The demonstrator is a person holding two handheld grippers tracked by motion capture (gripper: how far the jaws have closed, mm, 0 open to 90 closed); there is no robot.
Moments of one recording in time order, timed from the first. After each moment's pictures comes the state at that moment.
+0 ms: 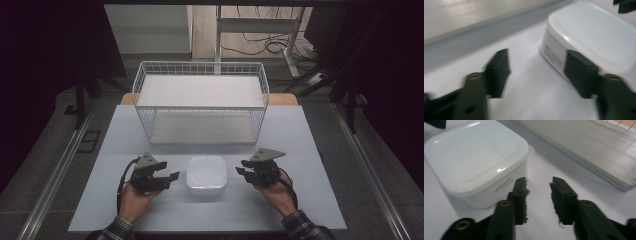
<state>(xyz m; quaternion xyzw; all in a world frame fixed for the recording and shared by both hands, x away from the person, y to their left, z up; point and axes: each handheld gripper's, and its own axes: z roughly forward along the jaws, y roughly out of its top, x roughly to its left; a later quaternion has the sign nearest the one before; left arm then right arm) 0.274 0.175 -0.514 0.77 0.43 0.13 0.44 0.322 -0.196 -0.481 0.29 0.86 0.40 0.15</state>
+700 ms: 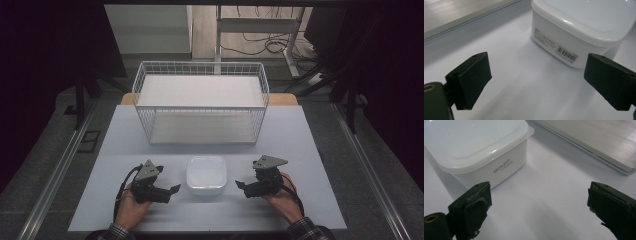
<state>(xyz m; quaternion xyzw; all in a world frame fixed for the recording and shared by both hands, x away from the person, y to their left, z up) 0.264 0.175 -0.528 0.80 0.37 0.15 0.44 0.311 -0.206 -0.497 0.30 0.86 0.39 0.16</state>
